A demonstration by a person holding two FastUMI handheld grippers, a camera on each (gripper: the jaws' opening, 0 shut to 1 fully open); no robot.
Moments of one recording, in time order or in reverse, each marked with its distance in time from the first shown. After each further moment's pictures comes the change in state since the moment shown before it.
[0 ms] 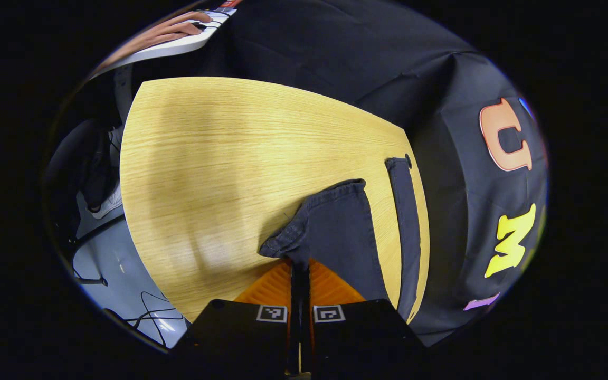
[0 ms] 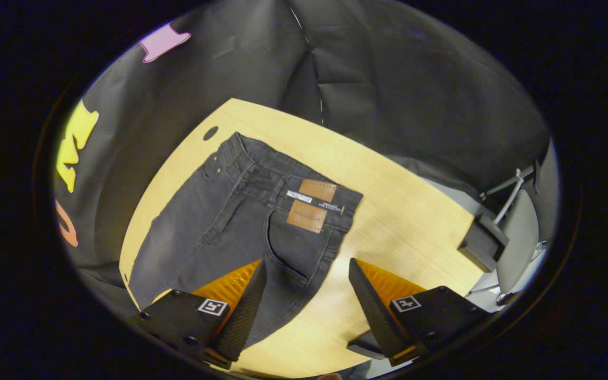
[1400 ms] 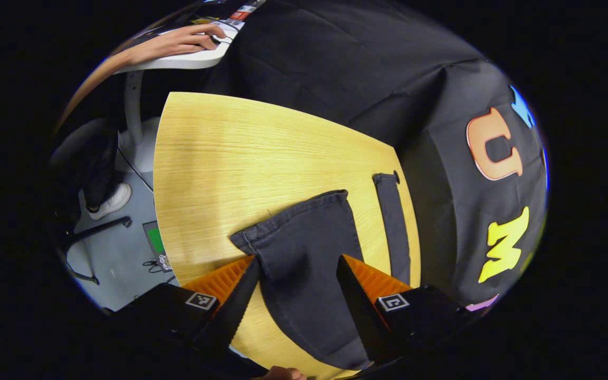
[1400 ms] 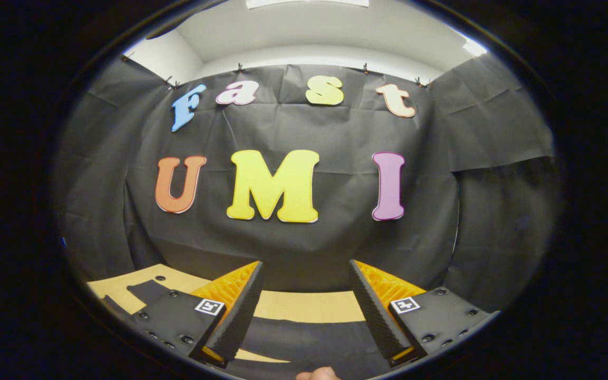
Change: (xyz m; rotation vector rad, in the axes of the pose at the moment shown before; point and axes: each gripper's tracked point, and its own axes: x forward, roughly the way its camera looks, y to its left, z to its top) left arm -0.023 -0.005 -0.001 0.020 -0.113 -0.017; right arm -0.266 0.295 -0.030 -0.674 -1.076 0.537
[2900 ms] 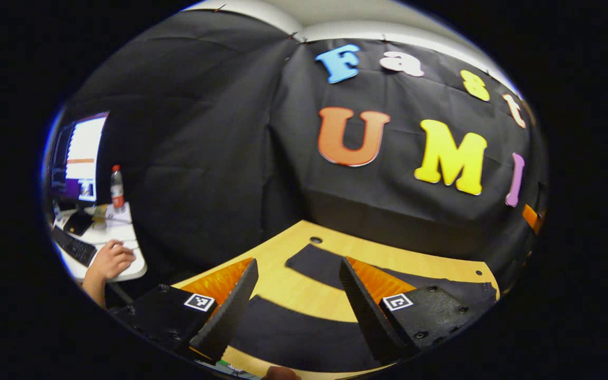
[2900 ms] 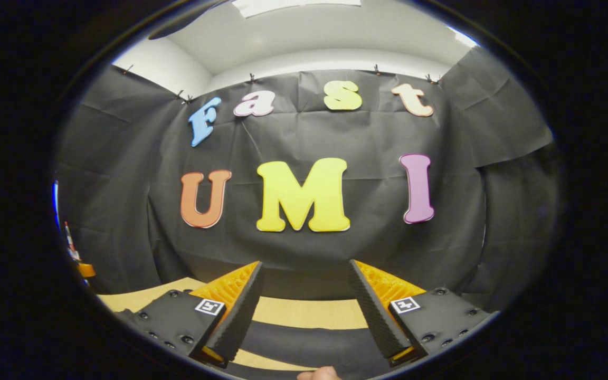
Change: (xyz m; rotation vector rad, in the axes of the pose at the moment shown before) left arm -0.122 -0.136 0.043 0.728 -0.572 -0.123; right arm 0.006 0.051 0.017 0.048 -0.051 0.130
